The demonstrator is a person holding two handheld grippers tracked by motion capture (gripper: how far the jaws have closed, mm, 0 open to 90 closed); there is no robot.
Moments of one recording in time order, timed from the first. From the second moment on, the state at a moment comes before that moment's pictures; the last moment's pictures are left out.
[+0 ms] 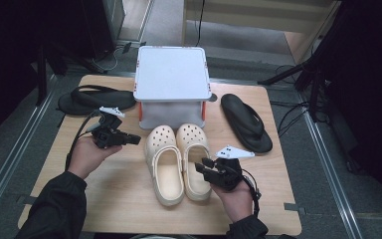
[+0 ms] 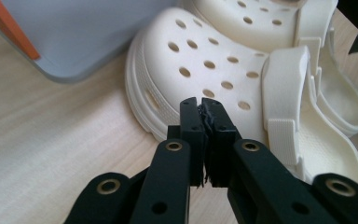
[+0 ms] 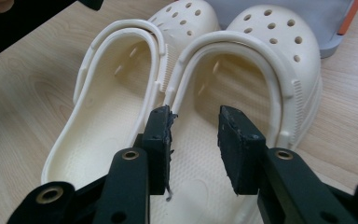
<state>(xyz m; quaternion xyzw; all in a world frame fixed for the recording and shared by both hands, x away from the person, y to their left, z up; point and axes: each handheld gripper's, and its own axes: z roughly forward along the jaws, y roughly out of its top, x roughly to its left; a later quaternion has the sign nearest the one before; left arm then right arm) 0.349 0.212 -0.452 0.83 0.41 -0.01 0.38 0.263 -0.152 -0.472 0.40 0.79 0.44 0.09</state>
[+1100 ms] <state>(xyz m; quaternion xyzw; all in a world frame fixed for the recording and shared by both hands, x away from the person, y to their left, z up) 0.445 0.210 -0.372 0.83 0.41 0.05 0.39 0.267 -0.127 -0.475 0.41 0.80 0.43 0.08</state>
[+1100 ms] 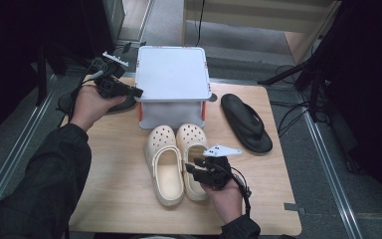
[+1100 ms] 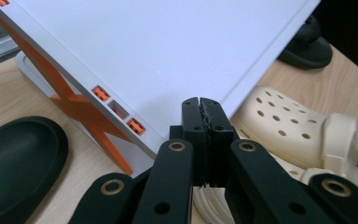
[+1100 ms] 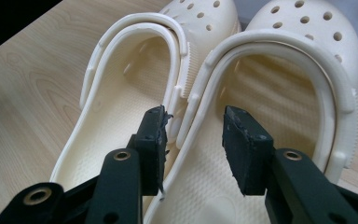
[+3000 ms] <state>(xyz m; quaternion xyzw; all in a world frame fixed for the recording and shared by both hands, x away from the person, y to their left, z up) 0.446 0.209 -0.372 0.83 0.41 0.06 0.38 0.303 -0.080 -0.493 0.46 0.80 0.37 0.09</state>
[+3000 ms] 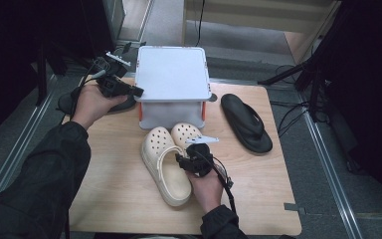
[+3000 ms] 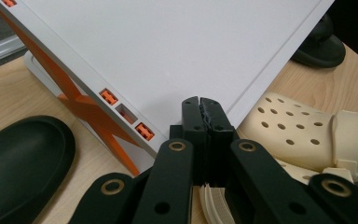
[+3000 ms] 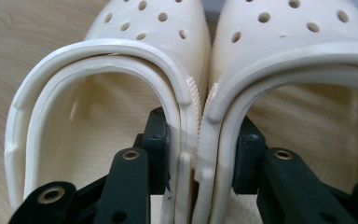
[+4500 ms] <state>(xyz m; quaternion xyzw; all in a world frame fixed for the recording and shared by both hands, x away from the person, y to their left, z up) 0.446 0.210 -0.372 0.83 0.40 0.06 0.38 0.409 -0.092 -0.463 0.33 0.85 0.41 0.04</state>
